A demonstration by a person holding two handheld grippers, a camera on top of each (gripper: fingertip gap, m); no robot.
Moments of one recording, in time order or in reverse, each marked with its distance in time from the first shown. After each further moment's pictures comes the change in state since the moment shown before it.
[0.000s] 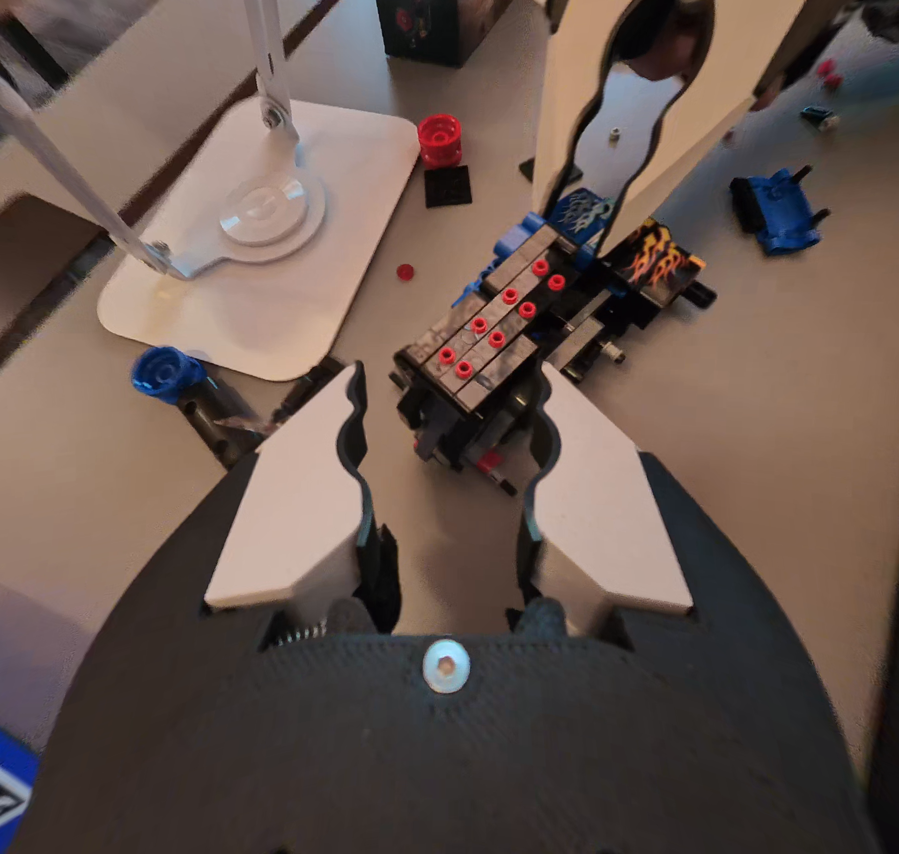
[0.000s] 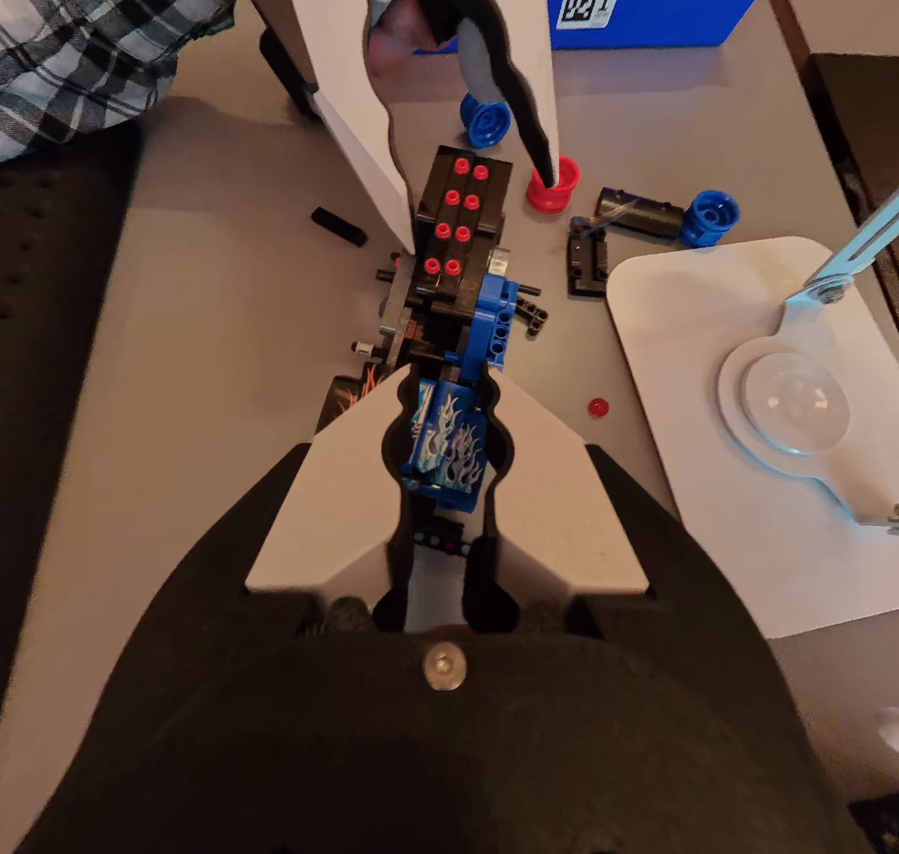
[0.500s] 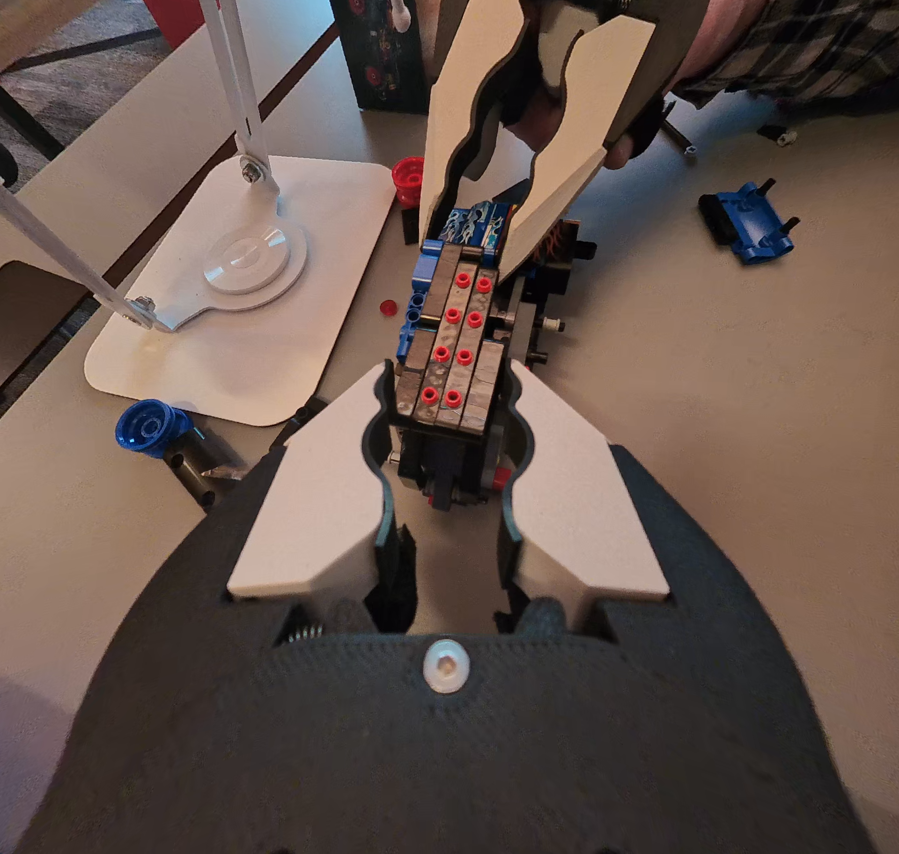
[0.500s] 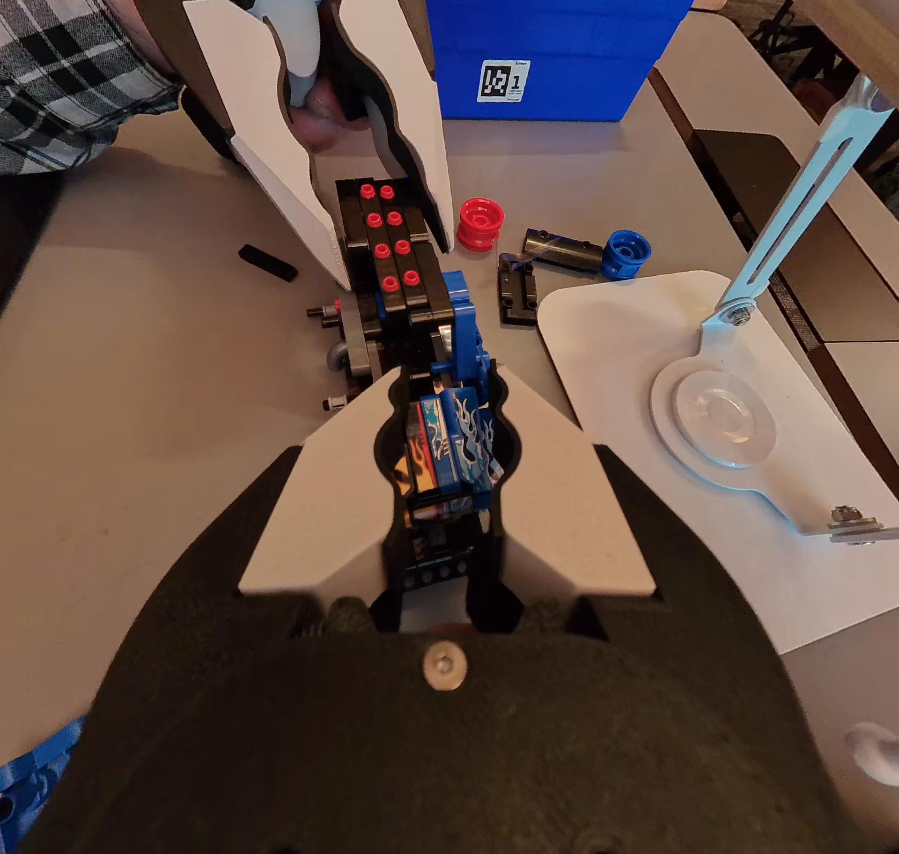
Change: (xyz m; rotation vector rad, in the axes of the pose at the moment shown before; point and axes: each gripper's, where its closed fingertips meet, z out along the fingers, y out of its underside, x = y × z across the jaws) left arm 0.008 -0.010 0.009 0.081 0.036 0.069; right arm 0.034 -0.002 0.008 0.154 0.099 -0.009
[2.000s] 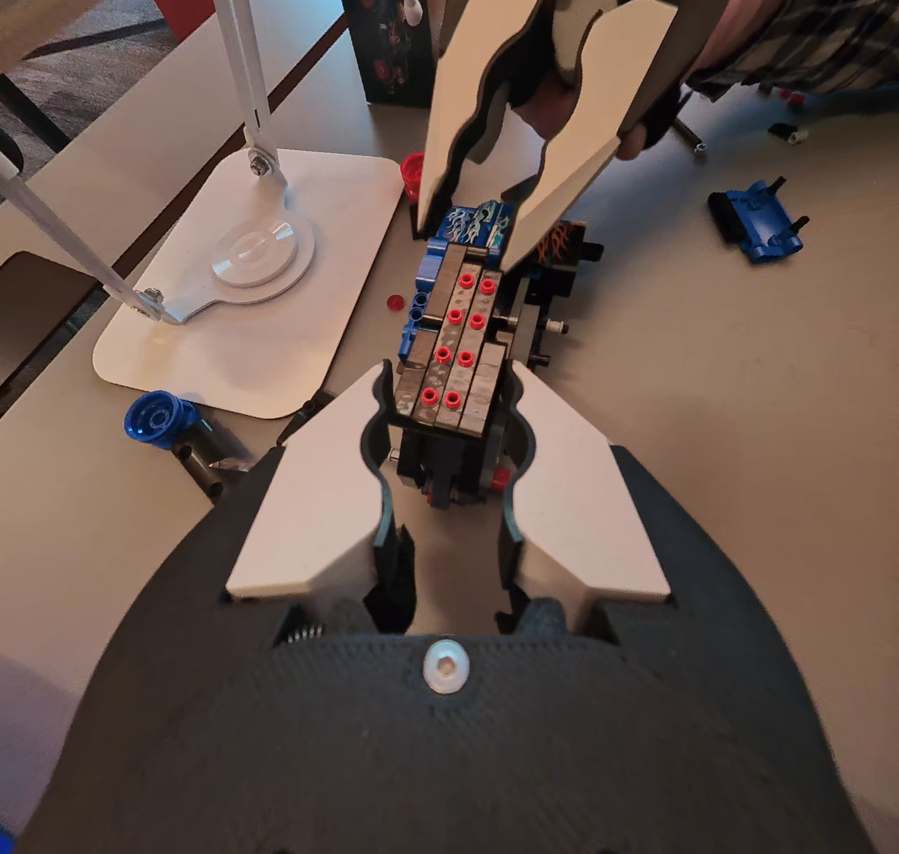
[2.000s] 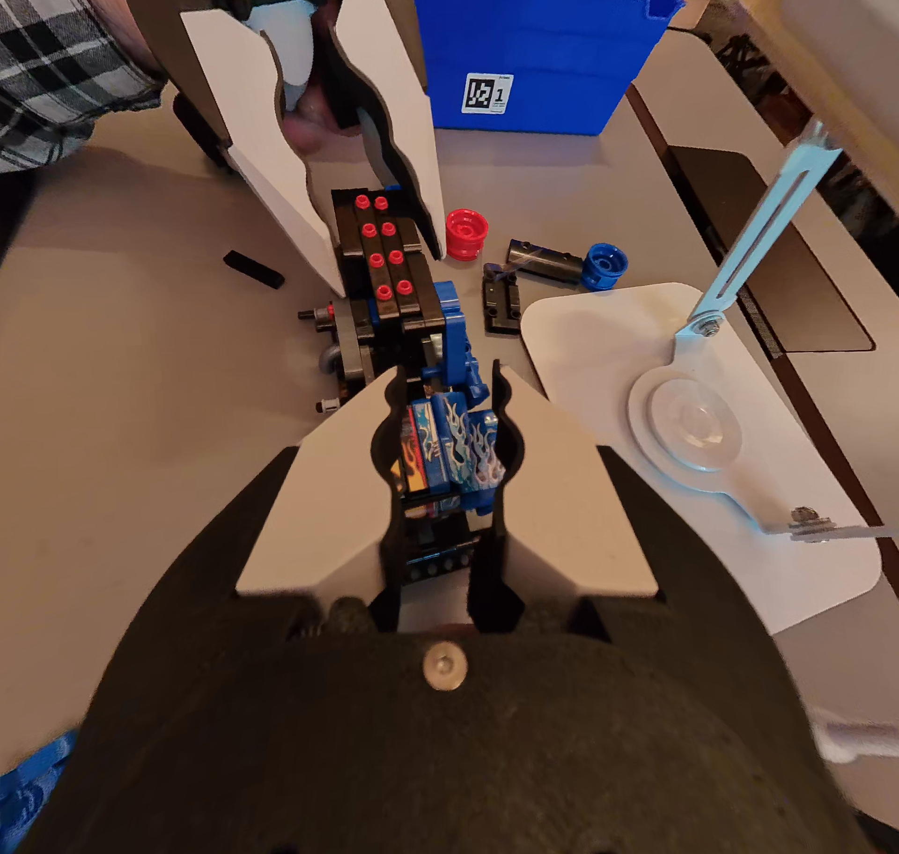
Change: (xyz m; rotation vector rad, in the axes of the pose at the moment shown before) left arm -0.003 0.001 -0.001 -0.008 -0.010 -0.010; right arm 0.004 -0.007 -0.003 -0.003 0.040 -0.027
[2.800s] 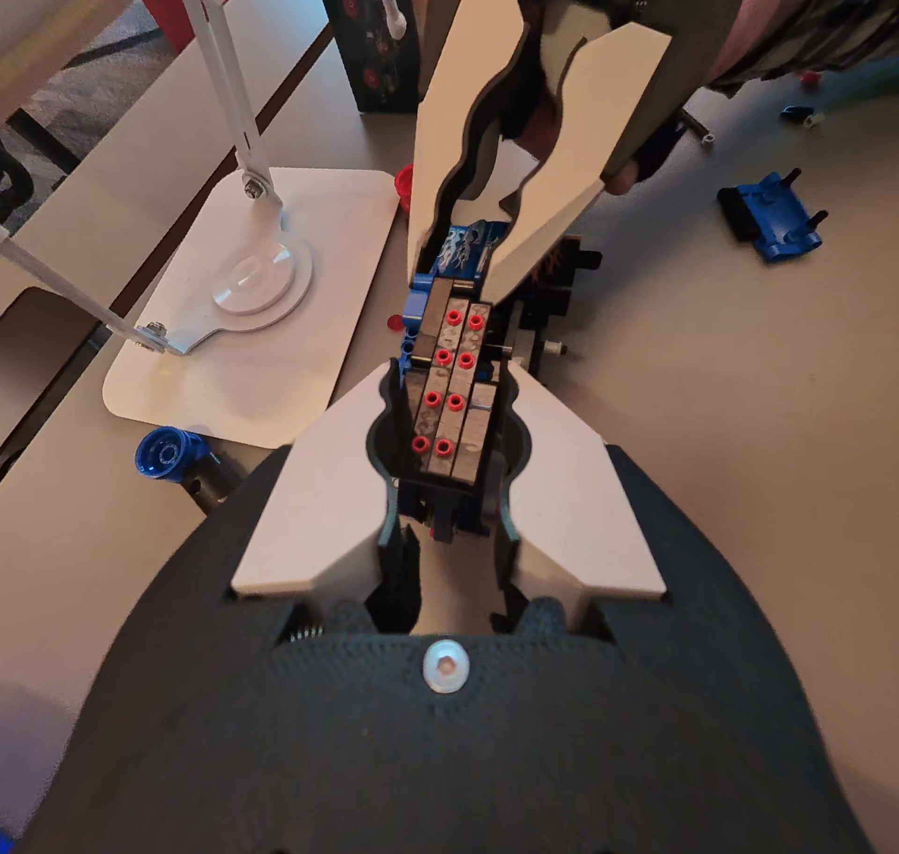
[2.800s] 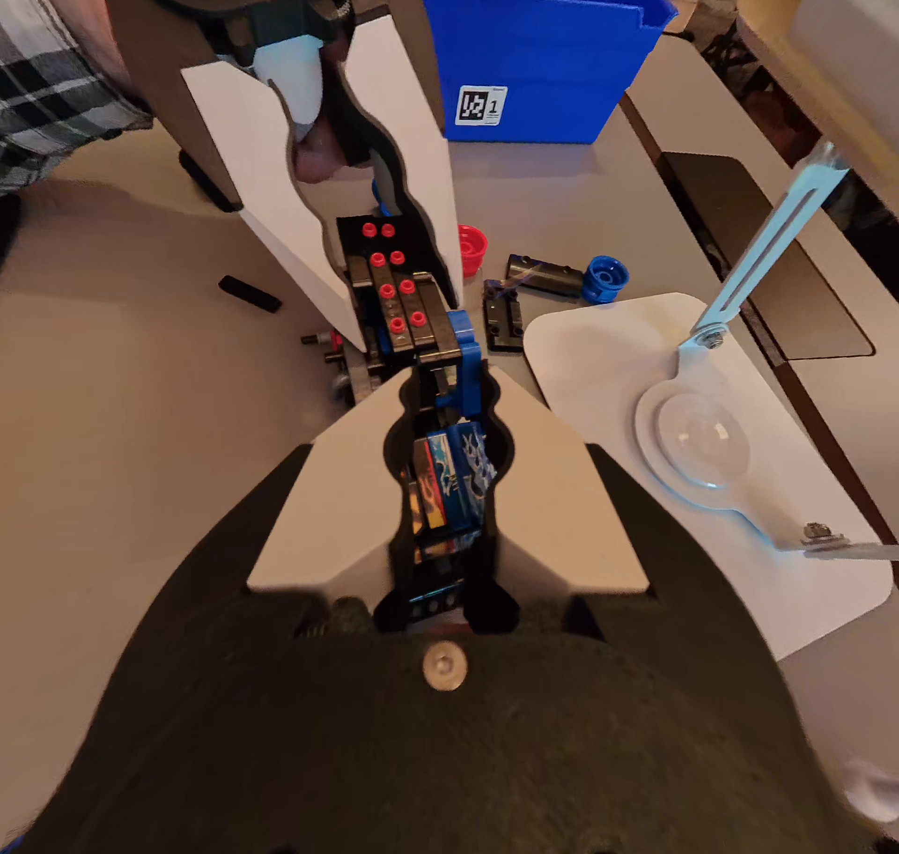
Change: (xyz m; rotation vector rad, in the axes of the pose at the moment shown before) left arm 0.001 -0.009 0.012 -0.022 -0.004 0.058; right arm -0.002 -0.009 0.011 0.004 0.027 0.017
